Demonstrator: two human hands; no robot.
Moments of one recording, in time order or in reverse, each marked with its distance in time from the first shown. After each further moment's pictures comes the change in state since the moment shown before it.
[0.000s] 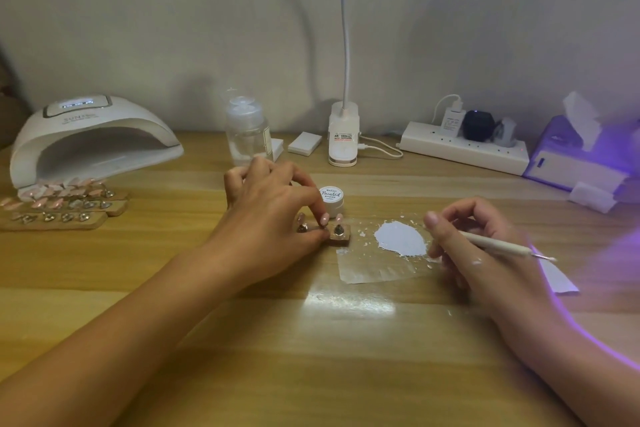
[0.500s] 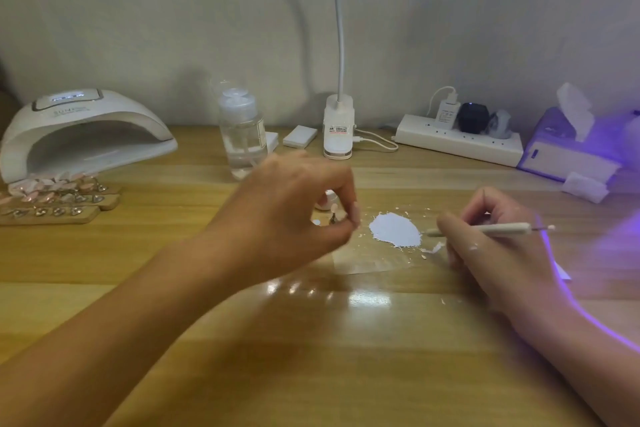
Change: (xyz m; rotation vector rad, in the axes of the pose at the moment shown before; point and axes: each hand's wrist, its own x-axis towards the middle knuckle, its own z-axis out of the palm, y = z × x) left_hand 0.000 0.025 -0.022 -0.239 0.051 0.251; right_hand 0.000 -0.006 -0.006 -0.178 0.096 0.028
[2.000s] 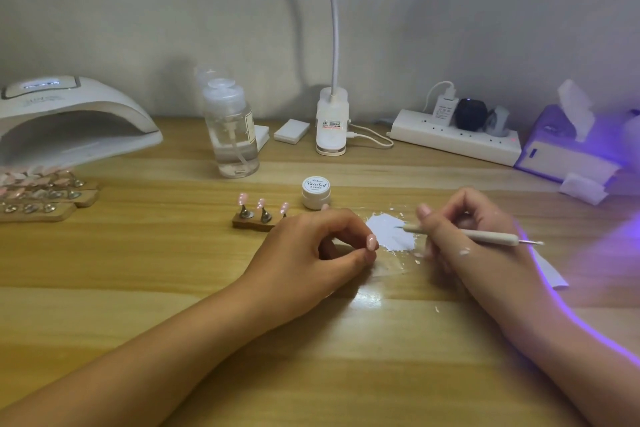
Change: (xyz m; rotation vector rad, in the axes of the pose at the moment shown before) left_hand -0.015 0.005 0.056 -0.618 -0.107 -0.304; right_hand 0.005 0.005 0.004 0.042 -0.104 -0.021
